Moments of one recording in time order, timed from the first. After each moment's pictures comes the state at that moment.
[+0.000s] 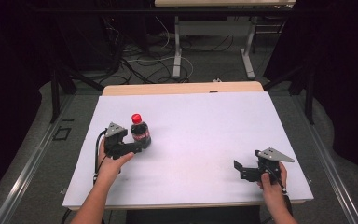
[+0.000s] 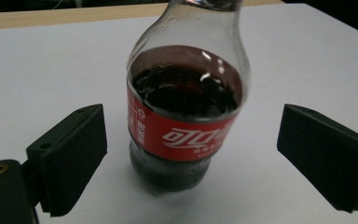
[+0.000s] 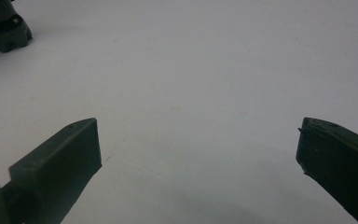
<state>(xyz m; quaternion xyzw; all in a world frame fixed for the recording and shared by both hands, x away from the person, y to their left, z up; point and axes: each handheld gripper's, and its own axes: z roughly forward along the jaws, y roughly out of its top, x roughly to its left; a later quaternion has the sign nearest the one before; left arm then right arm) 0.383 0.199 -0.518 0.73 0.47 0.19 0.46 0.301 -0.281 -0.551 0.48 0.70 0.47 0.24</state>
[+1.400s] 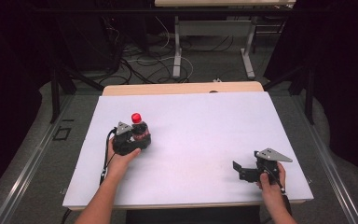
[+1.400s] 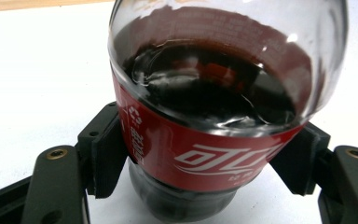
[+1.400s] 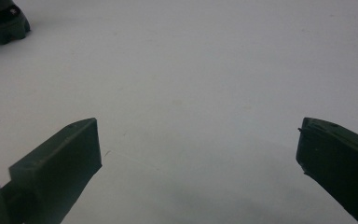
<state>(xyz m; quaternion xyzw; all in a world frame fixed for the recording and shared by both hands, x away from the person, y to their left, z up) 0.404 0.188 -0.545 0.74 0.47 0.20 0.44 0.303 -0.280 -0.556 0.48 0.71 0.46 0.23</state>
